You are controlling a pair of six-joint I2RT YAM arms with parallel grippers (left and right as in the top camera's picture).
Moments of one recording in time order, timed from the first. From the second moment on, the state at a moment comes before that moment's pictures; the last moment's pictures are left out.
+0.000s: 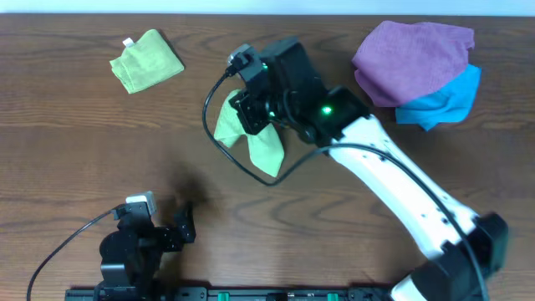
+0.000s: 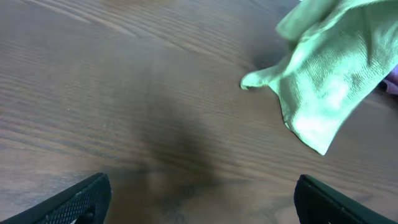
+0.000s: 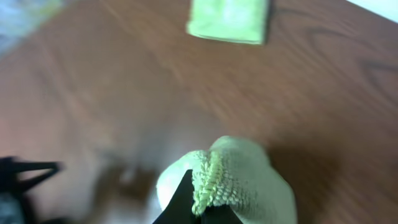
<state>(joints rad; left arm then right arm) 0.00 0.01 0.24 -0.76 0.19 -0.30 0.66 1.74 1.63 -0.63 -0.27 0.07</state>
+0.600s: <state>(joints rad) 0.00 0.01 0.24 -0.76 0.18 -0.30 0.57 1.80 1.63 -0.51 0.03 0.01</state>
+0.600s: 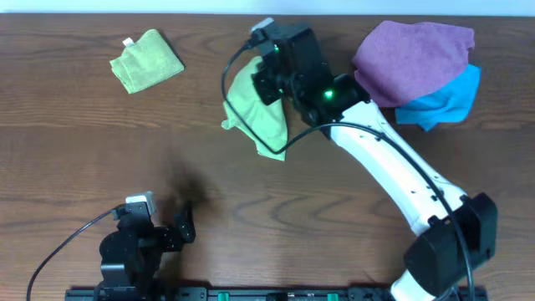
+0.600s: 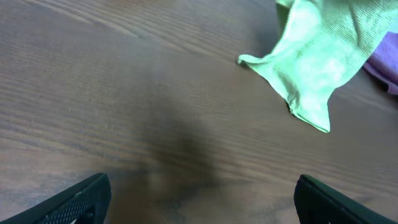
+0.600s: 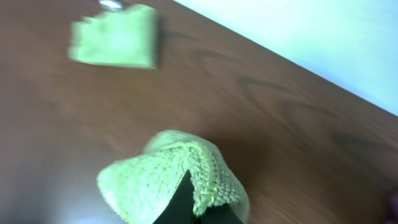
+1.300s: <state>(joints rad) 0.00 0.01 0.24 -0.76 0.18 -0.30 0.48 1.84 1.63 -0.63 -0.06 0.07</state>
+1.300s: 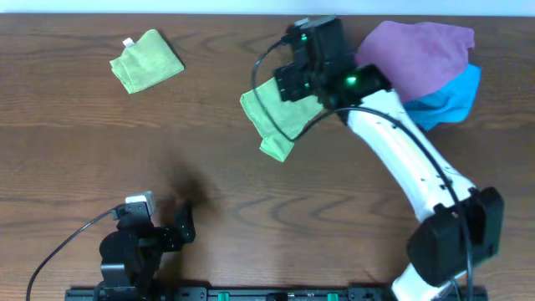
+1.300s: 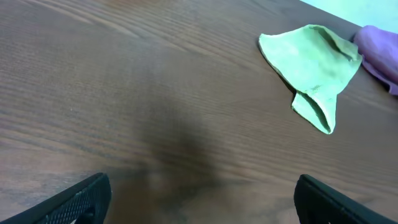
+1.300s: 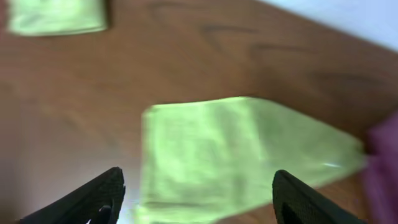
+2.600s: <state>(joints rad) 0.00 0.01 0.24 -0.72 0.20 -0.46 0.69 2.08 1.63 -0.91 0.10 -0.25</state>
